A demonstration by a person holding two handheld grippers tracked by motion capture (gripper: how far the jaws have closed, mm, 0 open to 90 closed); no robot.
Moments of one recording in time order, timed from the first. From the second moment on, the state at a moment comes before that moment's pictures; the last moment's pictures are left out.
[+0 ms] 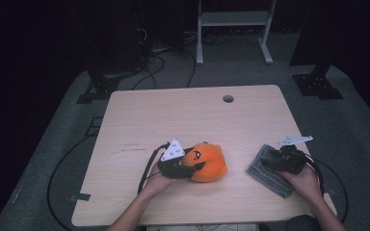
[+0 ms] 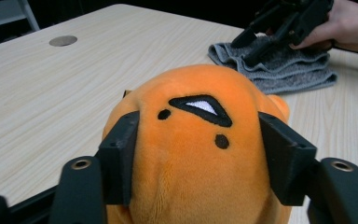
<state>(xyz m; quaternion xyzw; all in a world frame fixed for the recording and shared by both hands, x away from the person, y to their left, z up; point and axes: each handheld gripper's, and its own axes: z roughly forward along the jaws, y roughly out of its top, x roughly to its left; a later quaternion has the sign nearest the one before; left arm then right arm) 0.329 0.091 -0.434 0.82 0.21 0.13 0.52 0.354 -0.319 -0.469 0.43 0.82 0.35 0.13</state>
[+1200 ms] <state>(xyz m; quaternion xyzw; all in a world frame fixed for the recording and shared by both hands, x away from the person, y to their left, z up) 0.329 0.113 -0.440 0.82 0.23 0.11 0.52 0.309 -0.263 -0.401 0.26 0.79 0.55 0.08</state>
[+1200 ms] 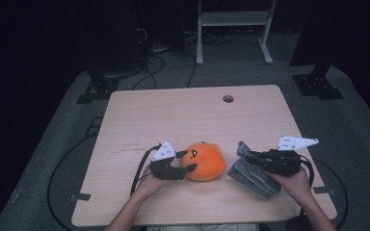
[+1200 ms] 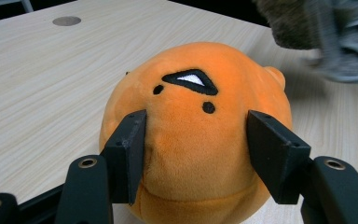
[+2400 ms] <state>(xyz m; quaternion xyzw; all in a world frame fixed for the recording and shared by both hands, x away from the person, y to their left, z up) 0.324 0.113 -0.445 0.83 0.21 0.09 0.50 0.325 -0.208 -0.430 0.24 0.82 0.50 0.11</state>
